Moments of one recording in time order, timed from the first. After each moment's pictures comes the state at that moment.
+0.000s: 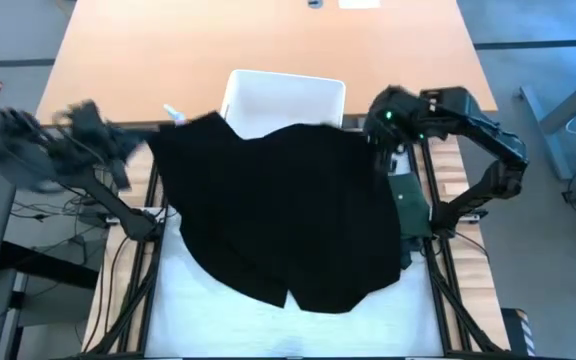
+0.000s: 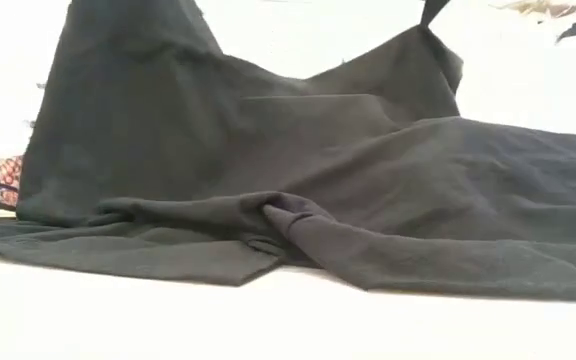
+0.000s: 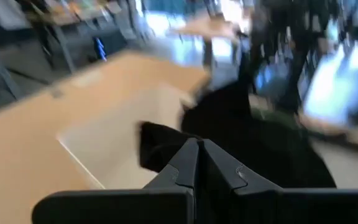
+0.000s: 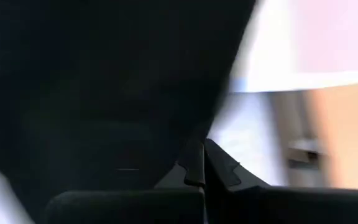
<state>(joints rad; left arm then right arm) -0.74 1.13 2.07 -1.57 -1.21 -0.62 -0.25 1.44 1.95 -1.57 0.22 -0.13</state>
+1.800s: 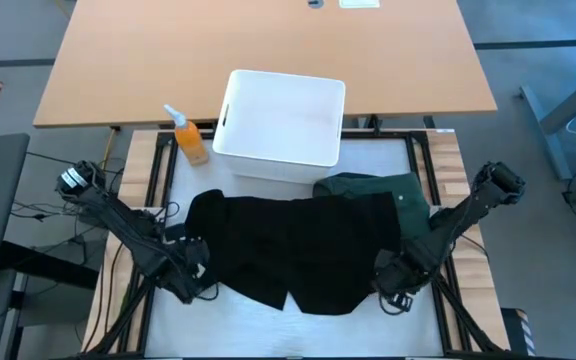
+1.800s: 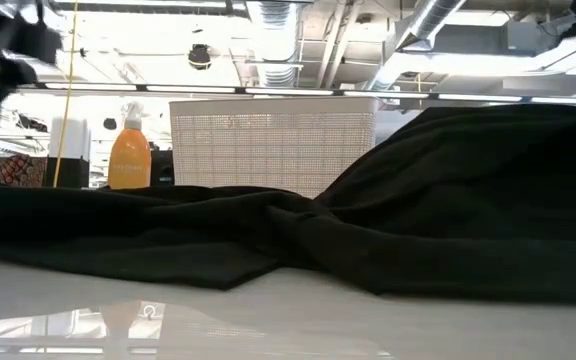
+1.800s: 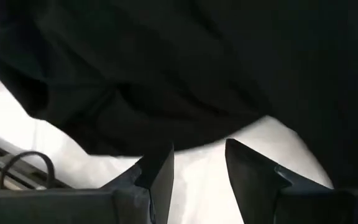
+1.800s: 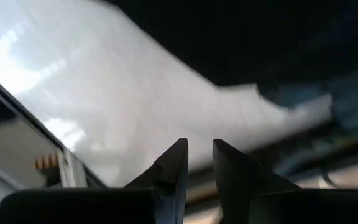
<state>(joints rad) -0.73 1.38 0.88 -1.14 -0.33 -1.04 0.68 1.45 1.16 -1.30 -0.22 1.17</state>
